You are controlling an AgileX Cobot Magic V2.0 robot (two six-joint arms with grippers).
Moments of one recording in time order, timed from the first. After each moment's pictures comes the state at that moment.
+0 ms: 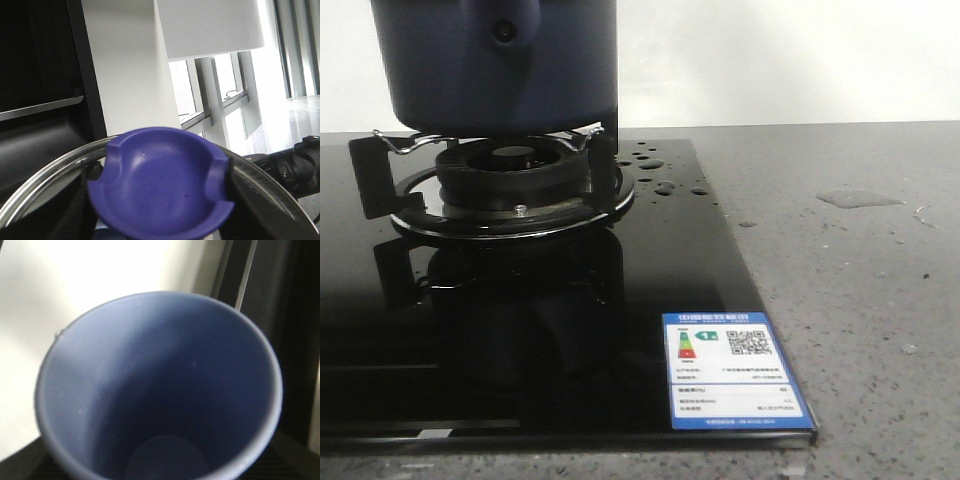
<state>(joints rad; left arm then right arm) -0.03 0.97 -1.14 -1.71 0.94 1.67 0.62 1.70 -1.58 -1.38 0.07 -0.44</state>
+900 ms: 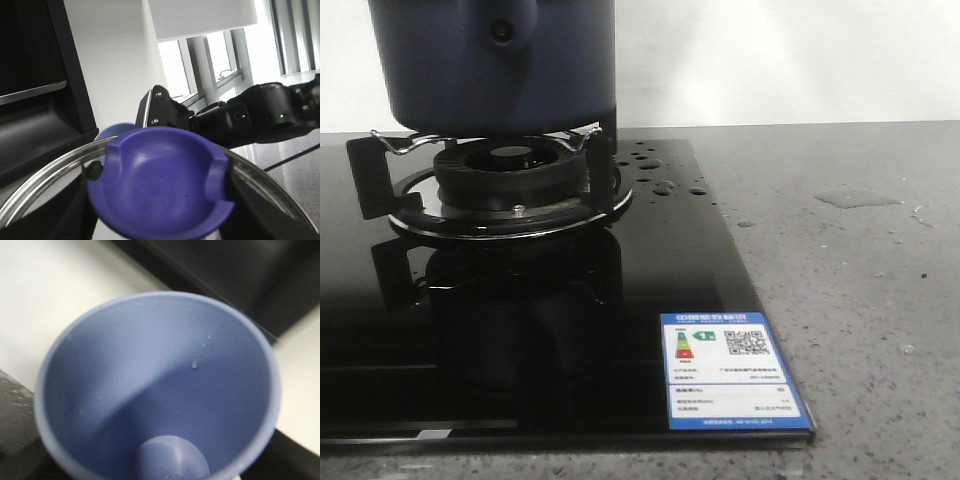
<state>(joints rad) -0.14 0.97 -1.14 -1.61 0.85 1.67 0.56 1.53 -1.57 -0.91 0.47 0.35</state>
